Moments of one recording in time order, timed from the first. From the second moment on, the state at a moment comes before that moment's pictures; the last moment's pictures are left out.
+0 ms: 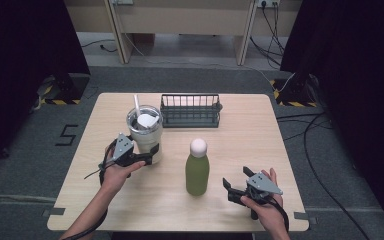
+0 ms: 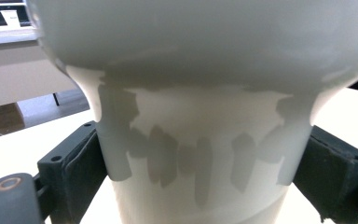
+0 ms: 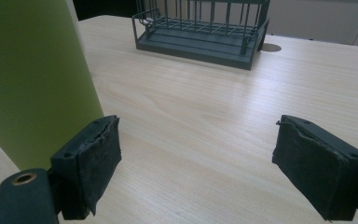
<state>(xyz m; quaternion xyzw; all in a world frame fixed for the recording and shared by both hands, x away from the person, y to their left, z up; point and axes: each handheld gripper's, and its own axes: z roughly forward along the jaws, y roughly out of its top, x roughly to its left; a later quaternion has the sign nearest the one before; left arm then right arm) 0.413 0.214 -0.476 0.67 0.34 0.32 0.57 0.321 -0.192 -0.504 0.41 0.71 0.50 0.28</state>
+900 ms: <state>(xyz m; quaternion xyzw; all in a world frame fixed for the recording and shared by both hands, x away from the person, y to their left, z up) 0.434 0.199 -0.454 0.66 0.33 0.33 0.59 0.323 -0.193 -0.505 0.41 0.71 0.50 0.28</state>
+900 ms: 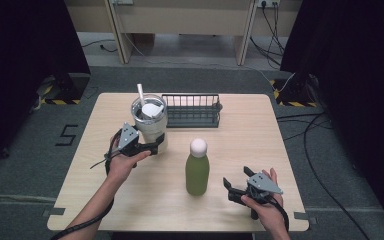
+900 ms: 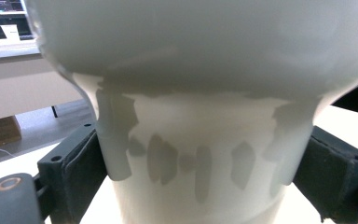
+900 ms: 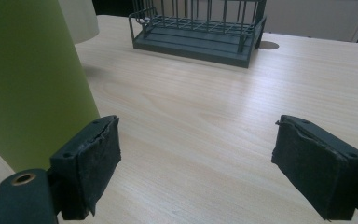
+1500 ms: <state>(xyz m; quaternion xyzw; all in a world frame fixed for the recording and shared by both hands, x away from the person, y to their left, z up) 0.449 0.182 -0.439 0.66 0.31 0.33 0.60 0.322 -0.194 -0.505 0.41 0.70 0.51 0.28</state>
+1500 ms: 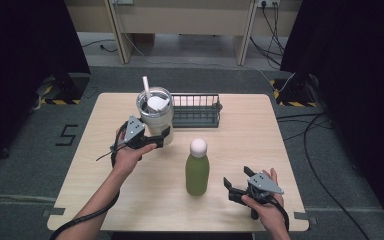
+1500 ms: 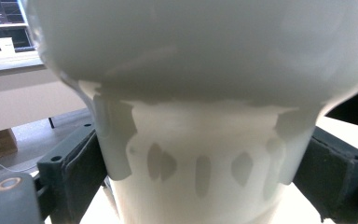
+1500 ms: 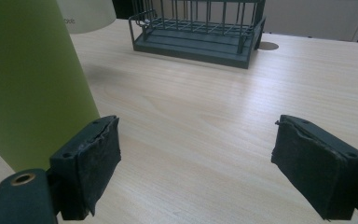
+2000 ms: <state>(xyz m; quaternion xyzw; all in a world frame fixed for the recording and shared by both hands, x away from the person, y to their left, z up) 0.461 0.172 -0.430 0.66 0.31 0.33 0.60 0.323 -0.196 -0.505 0.42 0.70 0.51 0.28</state>
